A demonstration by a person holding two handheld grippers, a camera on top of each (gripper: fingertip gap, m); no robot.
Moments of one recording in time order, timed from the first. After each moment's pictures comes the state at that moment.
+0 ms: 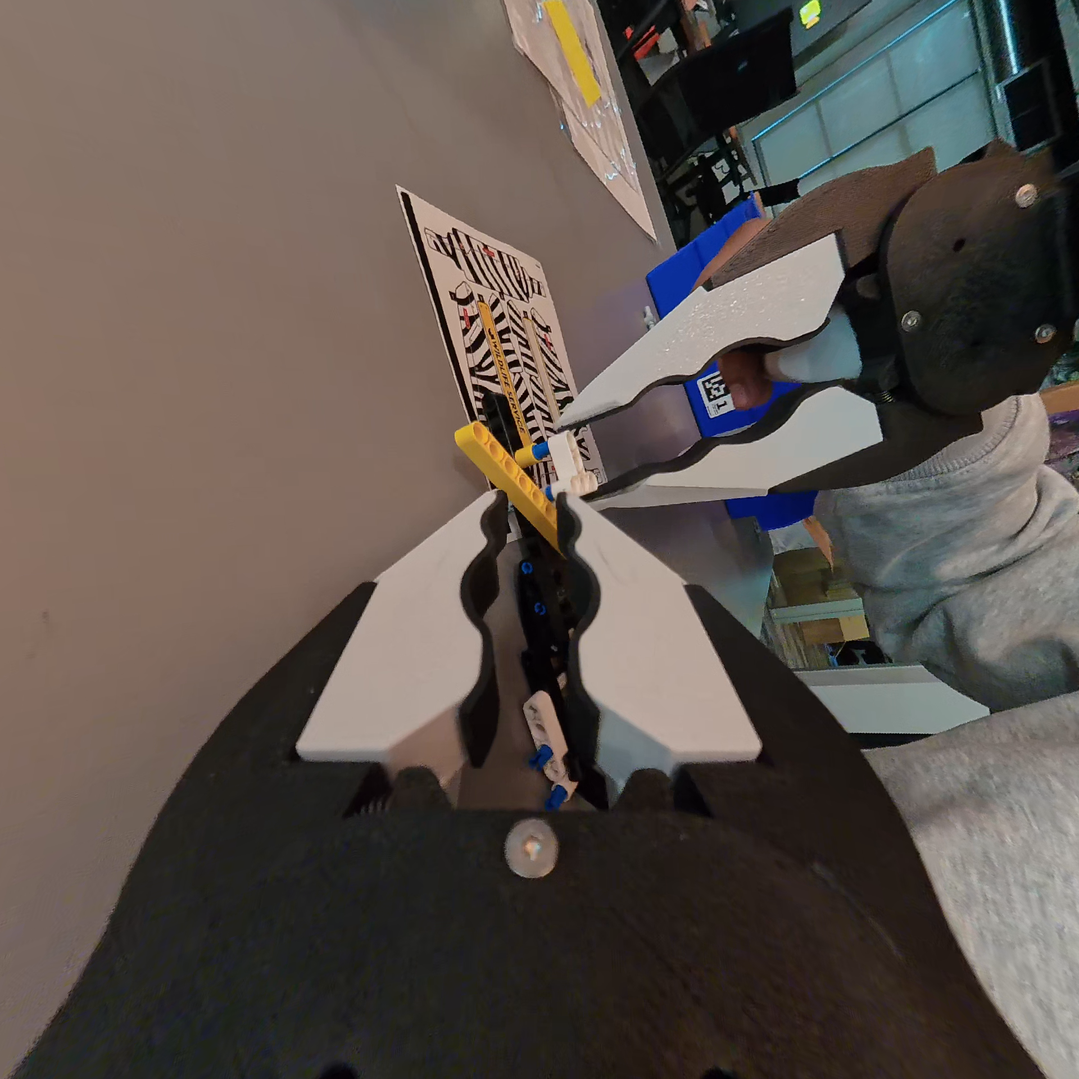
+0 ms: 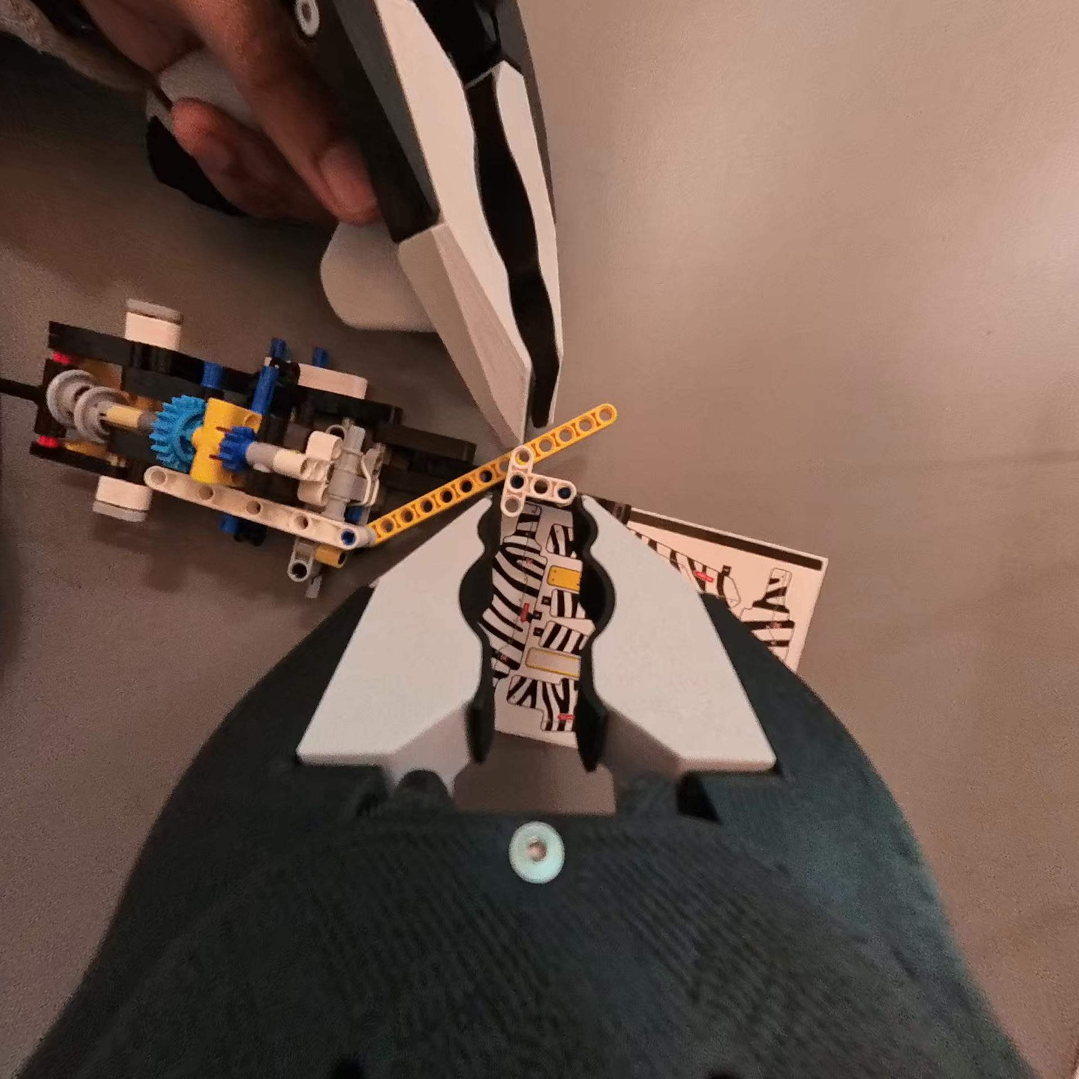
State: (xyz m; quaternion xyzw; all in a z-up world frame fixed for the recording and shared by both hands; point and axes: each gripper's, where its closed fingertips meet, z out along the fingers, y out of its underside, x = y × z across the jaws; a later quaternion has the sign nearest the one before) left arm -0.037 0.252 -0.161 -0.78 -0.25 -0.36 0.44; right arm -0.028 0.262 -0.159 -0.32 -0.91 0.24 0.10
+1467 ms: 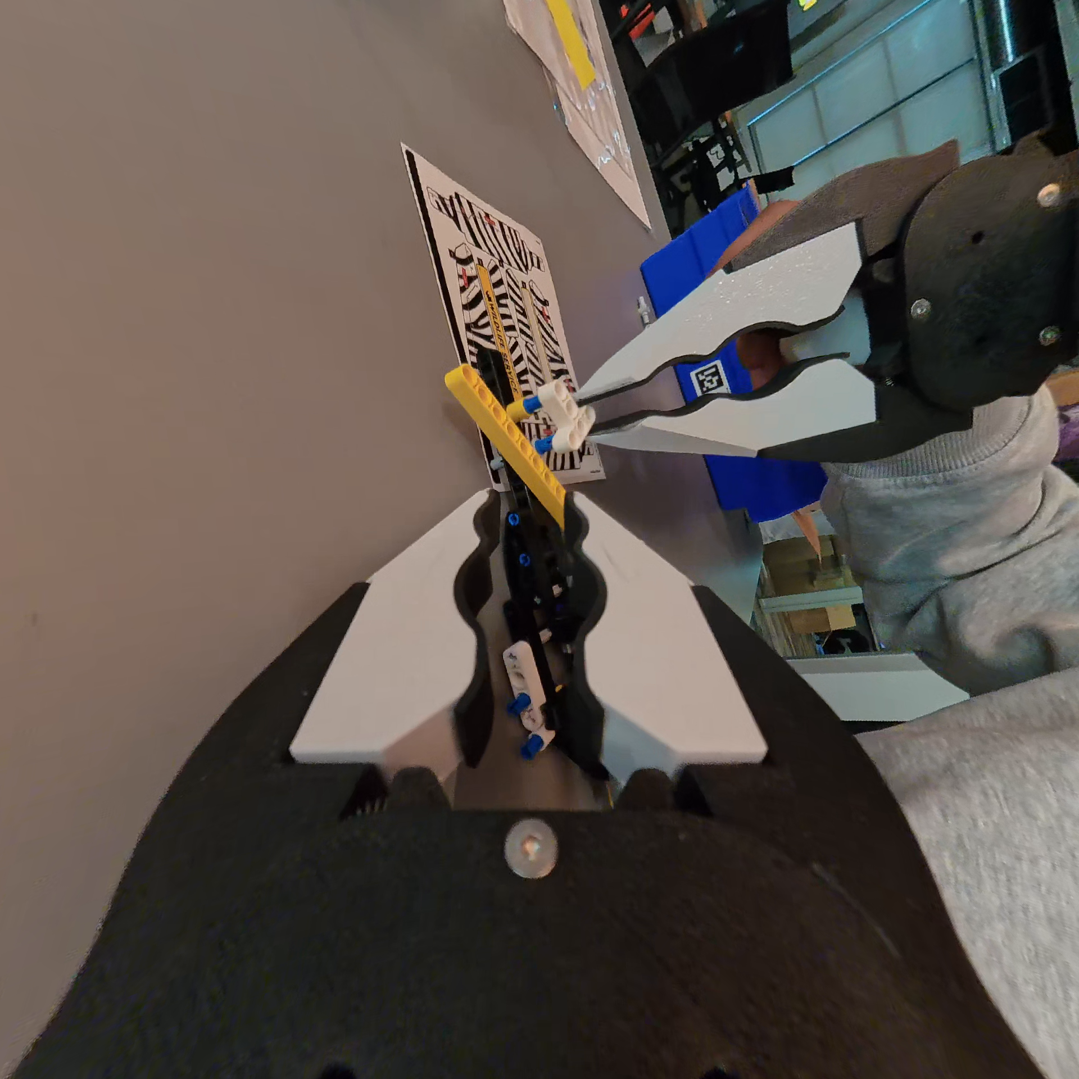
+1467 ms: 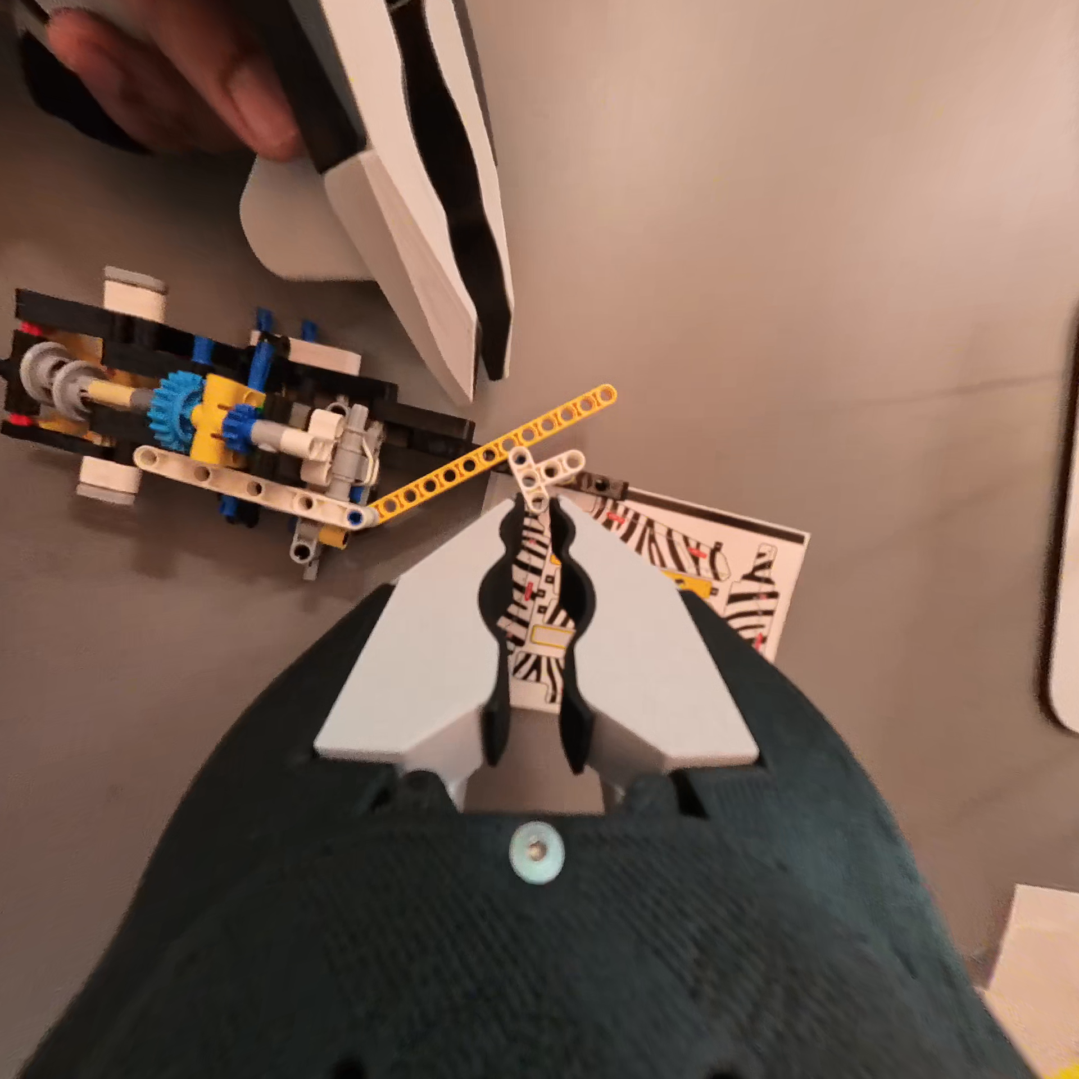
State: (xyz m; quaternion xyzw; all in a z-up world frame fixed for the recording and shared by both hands) left arm -0.035 0.251 -0.160 -0.78 -0.25 -0.37 0.43; right arm -0.027 0.283 -0.155 -0.35 -0.91 0.20 0.13
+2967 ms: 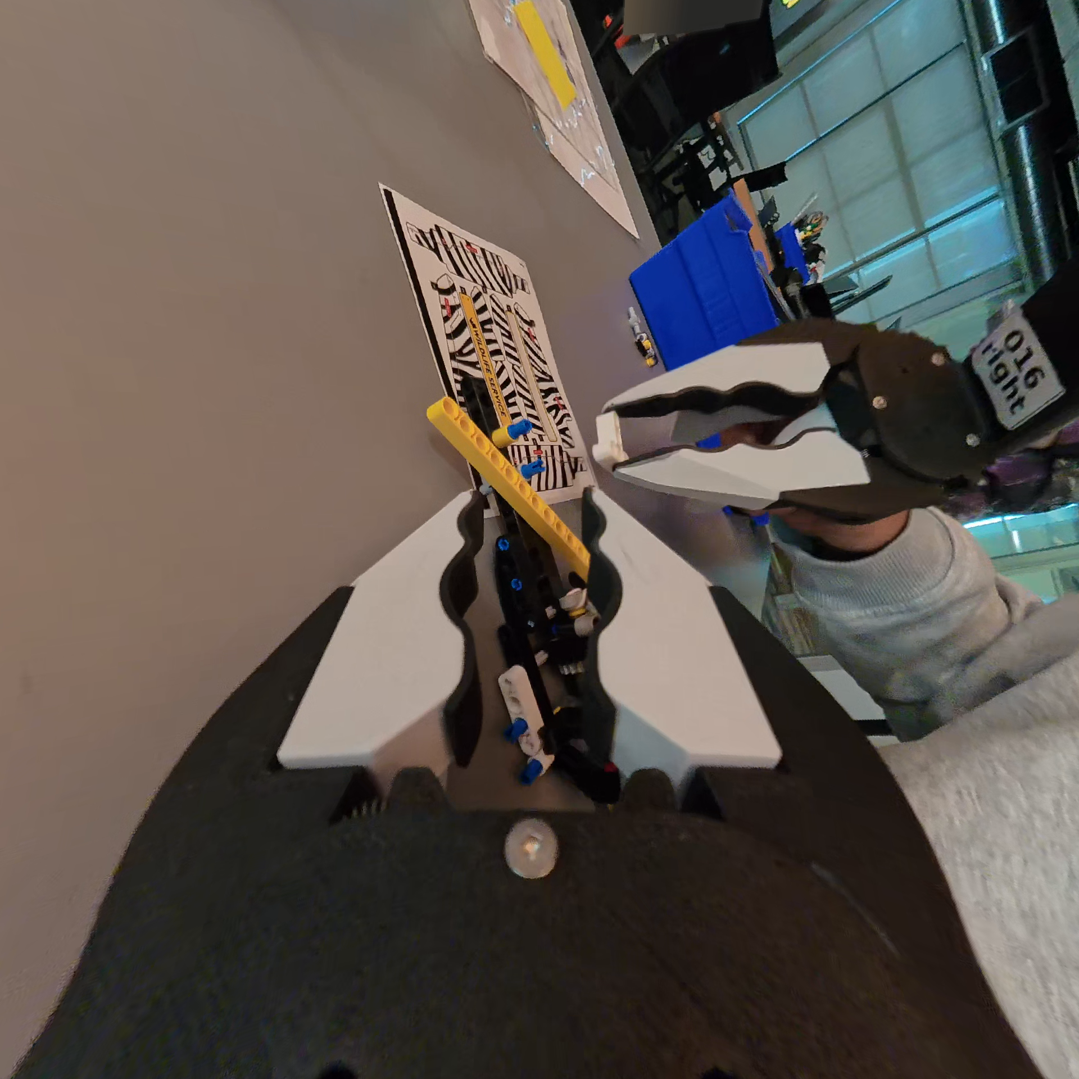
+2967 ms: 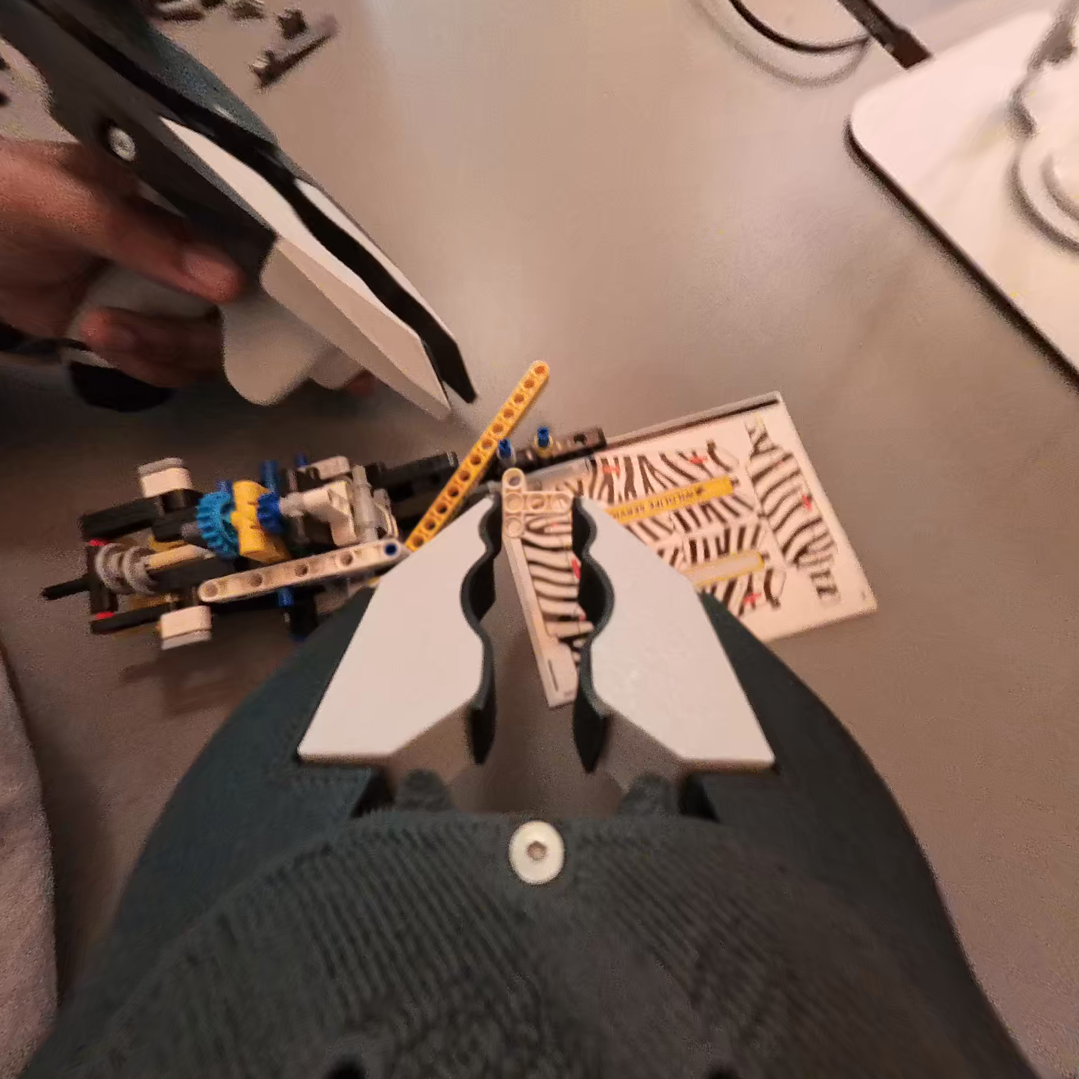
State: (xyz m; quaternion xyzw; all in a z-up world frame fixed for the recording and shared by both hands) left arm -0.037 0.257 -0.154 -0.79 -0.23 -0.37 0.44; right arm -0.012 0.293 -0.141 -0.55 -0.74 0.32 0.23
